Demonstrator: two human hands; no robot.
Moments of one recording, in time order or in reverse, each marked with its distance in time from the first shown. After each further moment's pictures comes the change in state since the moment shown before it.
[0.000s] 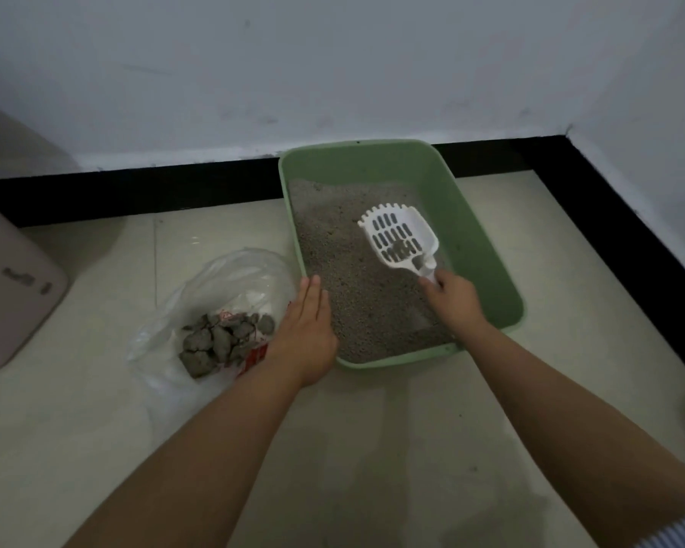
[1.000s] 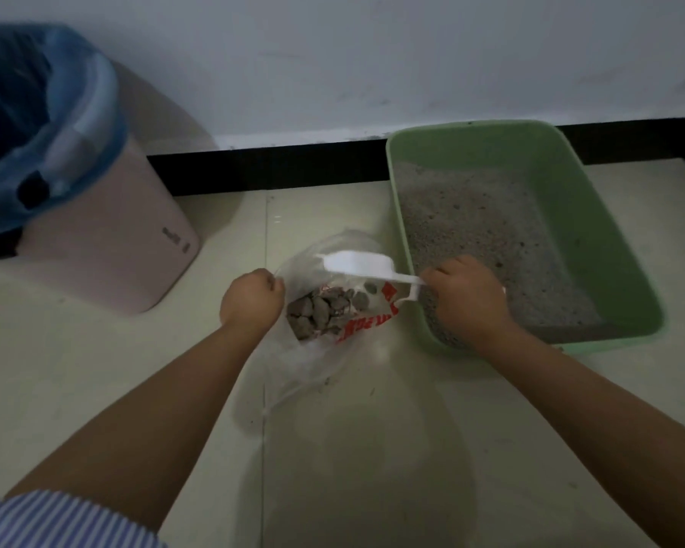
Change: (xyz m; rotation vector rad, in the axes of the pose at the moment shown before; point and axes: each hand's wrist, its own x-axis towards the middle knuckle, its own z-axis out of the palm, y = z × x) left_hand -0.046 -0.145 -0.011 -0.305 0.422 -0.599; right_hand -0.045 -0.080 0.056 -0.404 0.201 -0.903
